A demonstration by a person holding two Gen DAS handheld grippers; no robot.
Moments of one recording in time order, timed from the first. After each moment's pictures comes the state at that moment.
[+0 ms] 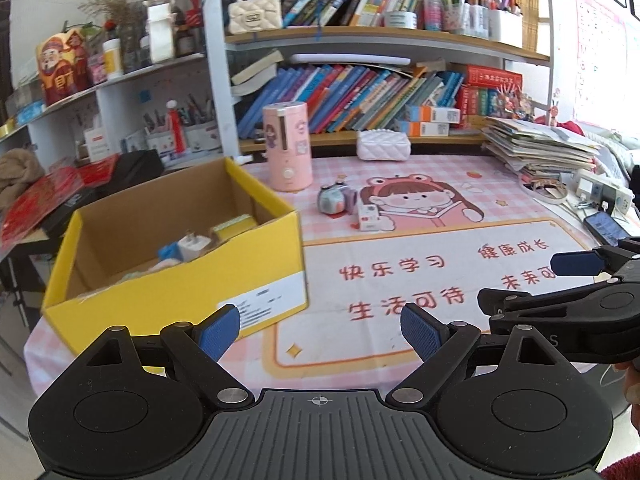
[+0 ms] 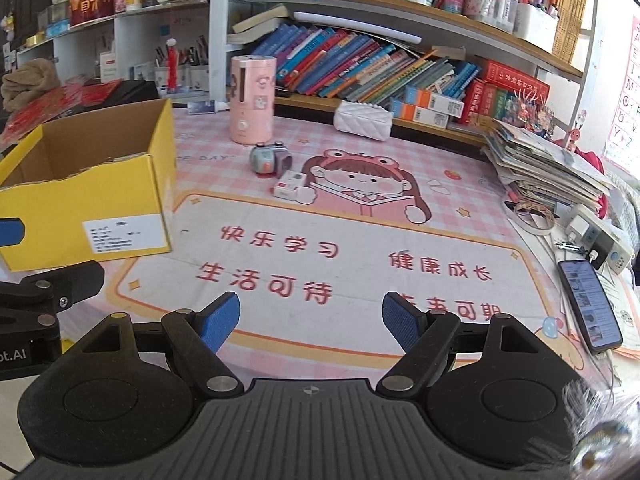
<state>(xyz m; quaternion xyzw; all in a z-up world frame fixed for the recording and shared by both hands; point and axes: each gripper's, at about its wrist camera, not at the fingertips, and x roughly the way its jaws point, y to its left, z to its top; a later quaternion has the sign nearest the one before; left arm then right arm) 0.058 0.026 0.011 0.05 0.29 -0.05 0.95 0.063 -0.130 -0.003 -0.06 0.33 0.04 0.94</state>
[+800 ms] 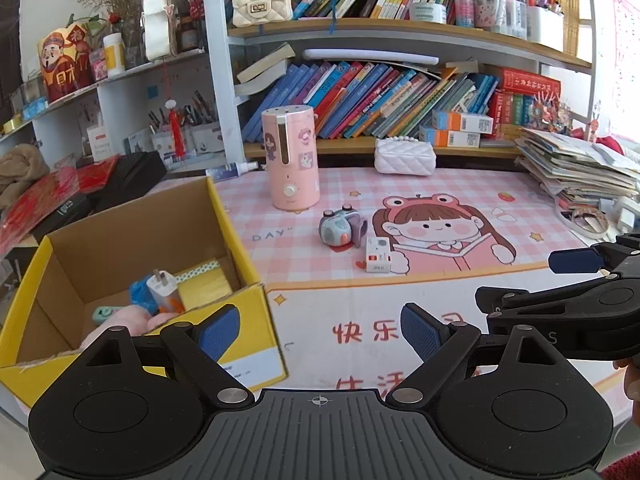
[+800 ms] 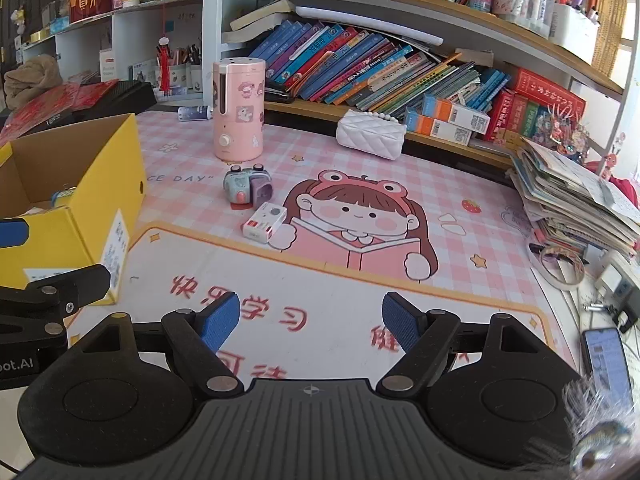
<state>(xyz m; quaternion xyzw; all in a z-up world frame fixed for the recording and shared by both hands) 0.142 -0.014 0.010 0.04 0.30 0.00 0.95 0.170 -0.167 0.000 -0.07 0.33 0.09 0.94</state>
